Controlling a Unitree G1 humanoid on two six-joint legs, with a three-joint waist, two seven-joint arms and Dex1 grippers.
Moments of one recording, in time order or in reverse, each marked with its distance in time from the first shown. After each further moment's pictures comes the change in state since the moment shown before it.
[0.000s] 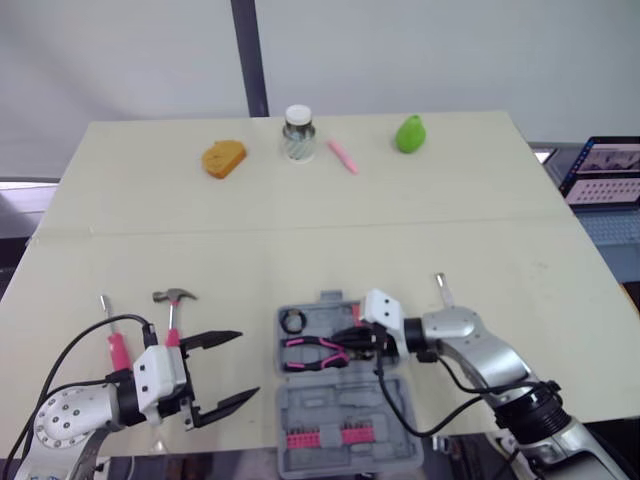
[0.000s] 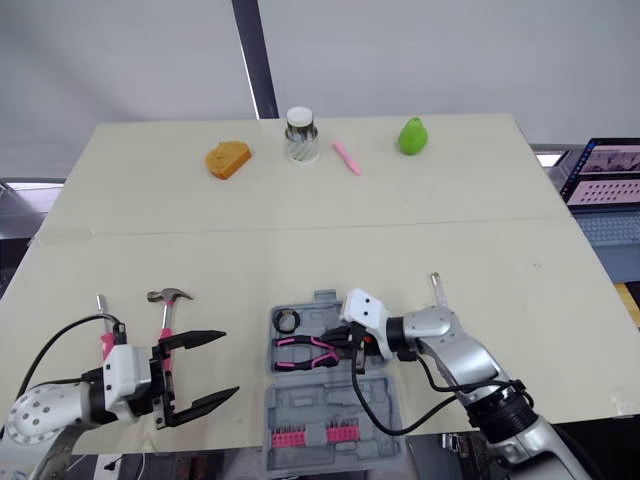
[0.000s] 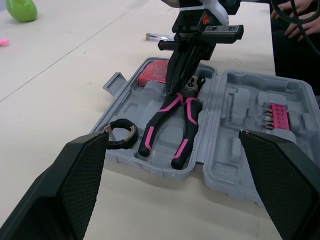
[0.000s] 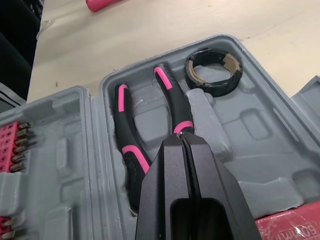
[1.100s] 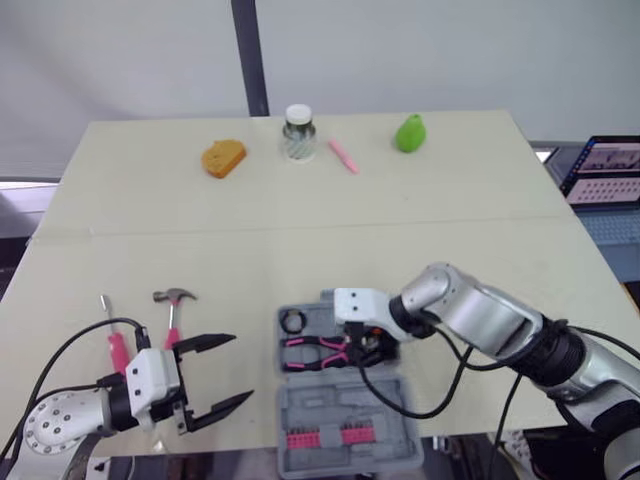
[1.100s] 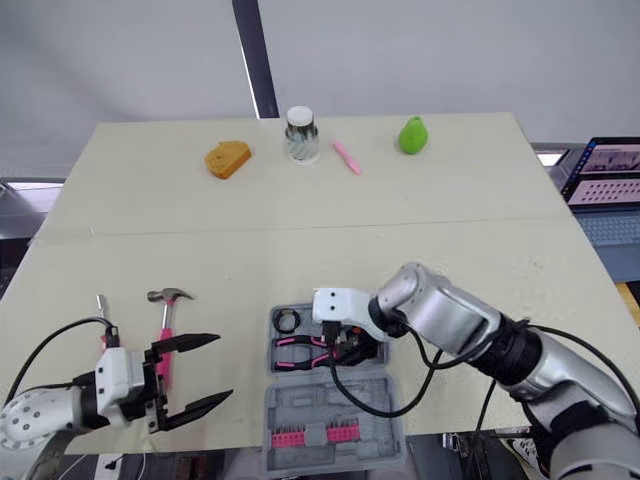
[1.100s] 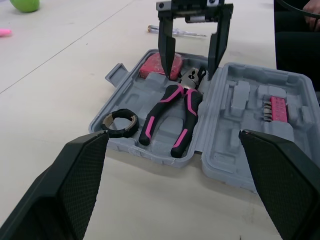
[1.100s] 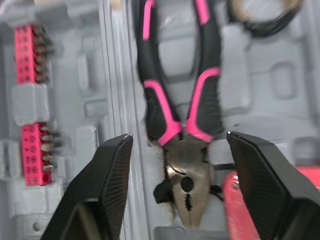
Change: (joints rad) left arm 0.027 0.018 0.024 -0.005 -0.010 0.001 0.002; right arm -0.481 -0.204 0.343 -0.278 0.011 0.654 0.053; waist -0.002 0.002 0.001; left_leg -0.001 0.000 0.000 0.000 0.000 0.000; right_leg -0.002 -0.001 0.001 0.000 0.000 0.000
